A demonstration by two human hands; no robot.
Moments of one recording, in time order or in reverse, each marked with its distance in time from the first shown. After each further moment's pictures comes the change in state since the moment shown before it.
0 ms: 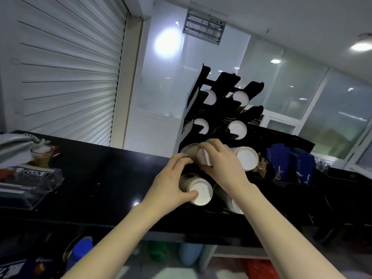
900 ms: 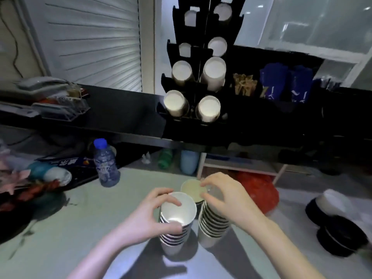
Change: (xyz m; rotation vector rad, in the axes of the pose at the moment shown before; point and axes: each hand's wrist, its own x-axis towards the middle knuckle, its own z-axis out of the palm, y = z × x) left_hand -0.271 0.109 0.098 -0.135 -0.341 -0.446; right_hand -0.322 0.022 -0.016 0.578 -0.363 0.043
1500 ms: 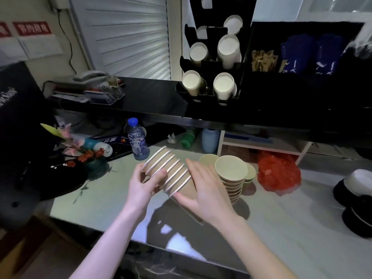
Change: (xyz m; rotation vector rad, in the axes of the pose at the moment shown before) left_hand -0.065 0.021 0.021 -0.607 0.743 -0.264; right_hand -0.059 -0.068 0.058 0.063 0.085 -0.141
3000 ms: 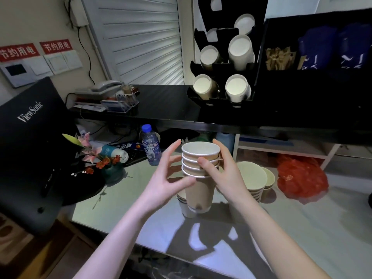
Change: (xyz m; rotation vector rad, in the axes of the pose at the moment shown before) left_hand 0.009 0.045 0.009 0.373 -0.403 0.266; right_hand 0.044 0.006 -0.023 0.923 0.124 0.283
